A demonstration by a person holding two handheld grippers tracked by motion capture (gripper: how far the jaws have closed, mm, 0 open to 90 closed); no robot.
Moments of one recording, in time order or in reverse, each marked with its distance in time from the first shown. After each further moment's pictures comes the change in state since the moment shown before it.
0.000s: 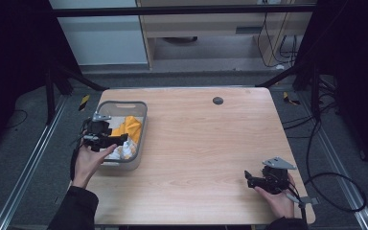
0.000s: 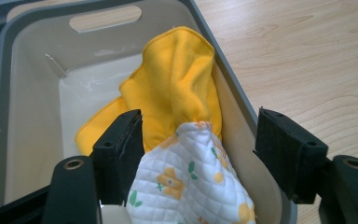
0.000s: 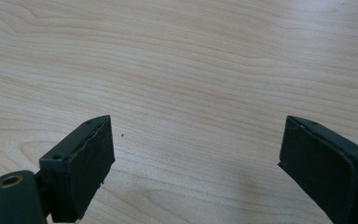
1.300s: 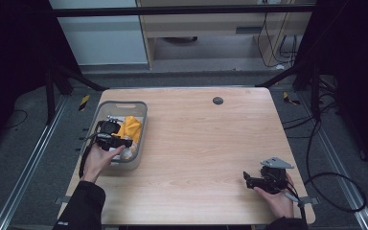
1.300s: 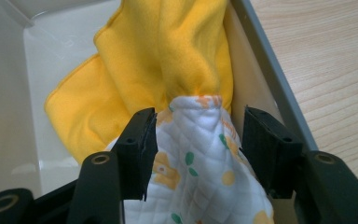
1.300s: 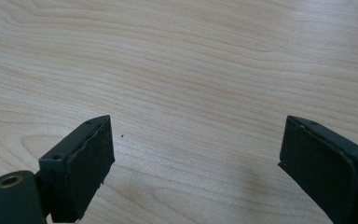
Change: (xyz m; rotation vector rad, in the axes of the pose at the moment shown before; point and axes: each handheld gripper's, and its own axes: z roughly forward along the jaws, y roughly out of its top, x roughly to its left) left arm -0.005 -0.003 0.043 0.204 0.019 -0.015; right arm 0.002 -0.001 0.005 0.023 0.014 -0.011
